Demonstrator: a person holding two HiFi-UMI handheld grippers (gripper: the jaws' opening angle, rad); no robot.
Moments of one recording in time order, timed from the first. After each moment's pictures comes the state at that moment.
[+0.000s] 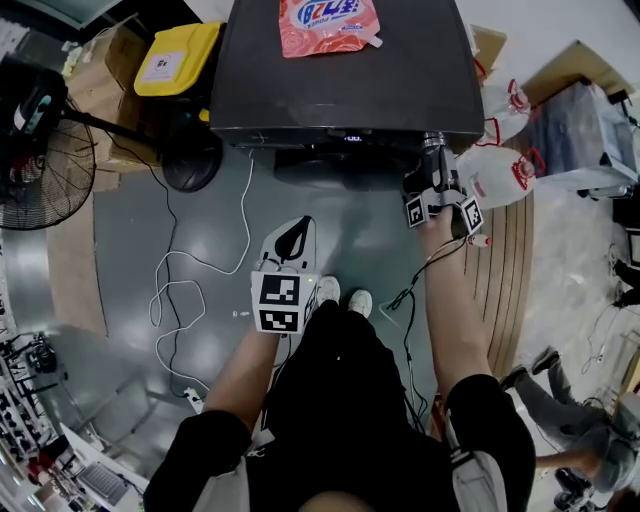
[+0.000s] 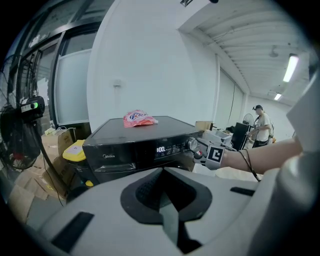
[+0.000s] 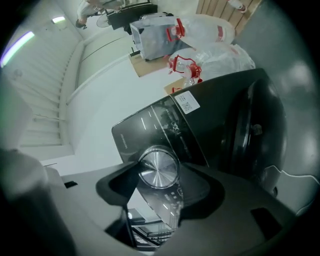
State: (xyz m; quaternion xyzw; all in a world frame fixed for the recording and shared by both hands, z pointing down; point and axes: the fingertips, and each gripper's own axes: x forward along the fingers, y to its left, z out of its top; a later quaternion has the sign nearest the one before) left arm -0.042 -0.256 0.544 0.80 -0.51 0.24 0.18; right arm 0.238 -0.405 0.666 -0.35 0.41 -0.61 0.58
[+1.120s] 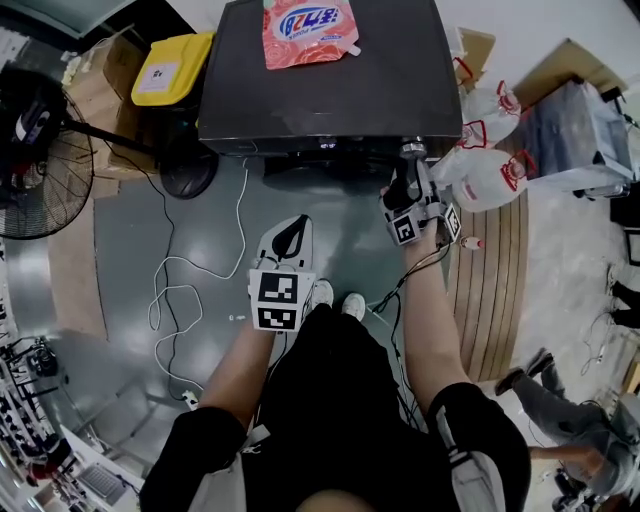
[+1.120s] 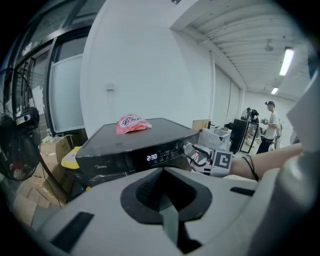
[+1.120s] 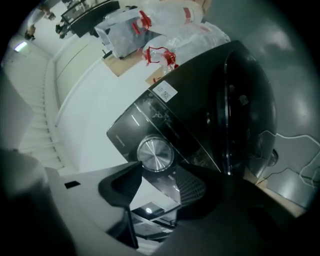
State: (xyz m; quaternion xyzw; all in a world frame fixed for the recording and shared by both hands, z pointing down) left arm -0.006 -0.265 0.525 0.81 -0.50 0.25 0.16; right arm 0.216 -0.389 0.652 -0.23 0.37 -0.68 0.60
